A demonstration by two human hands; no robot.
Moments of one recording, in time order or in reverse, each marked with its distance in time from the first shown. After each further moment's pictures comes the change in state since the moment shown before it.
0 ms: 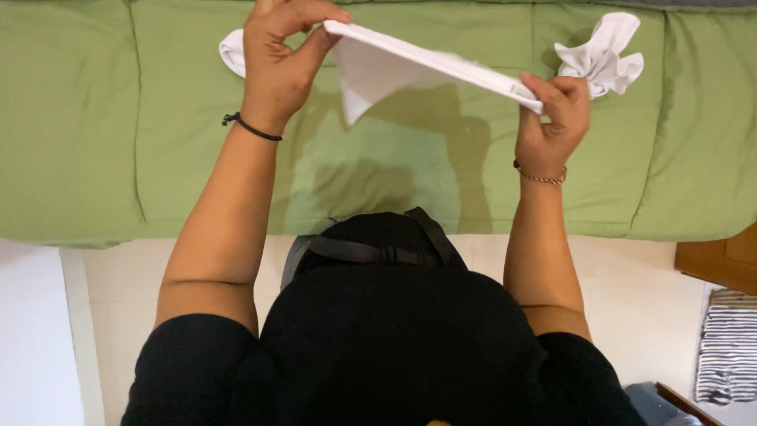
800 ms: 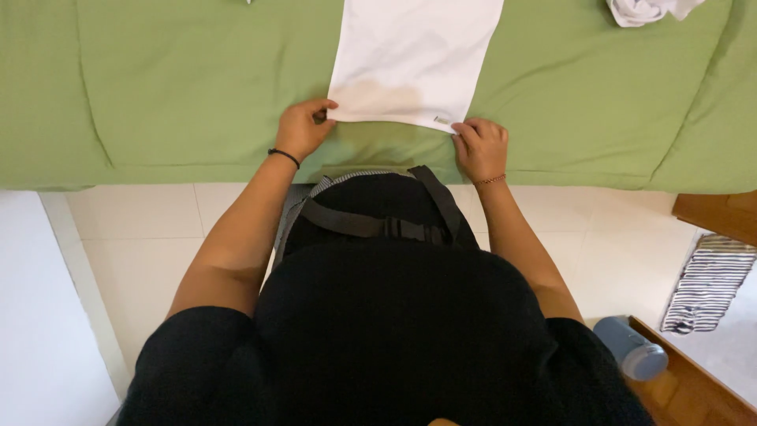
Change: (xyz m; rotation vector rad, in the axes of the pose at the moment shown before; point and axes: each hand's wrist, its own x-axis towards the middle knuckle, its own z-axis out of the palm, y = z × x) left_hand -0.287 -0.150 0.044 0.270 -0.350 -0.787; right_hand -0.217 0.084 0.043 -0.375 -0.578 -0.007
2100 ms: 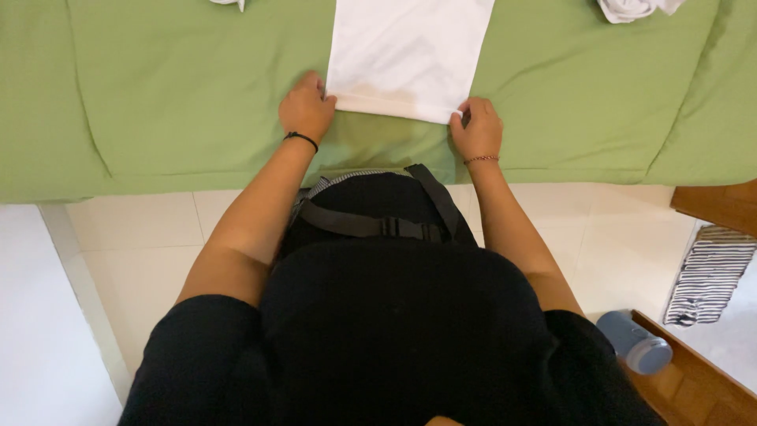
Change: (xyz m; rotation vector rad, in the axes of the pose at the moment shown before) left_hand 0.046 0.028 0.016 0.347 0.169 -0.234; right_hand 0.034 0.004 0.015 0.142 0.000 0.371
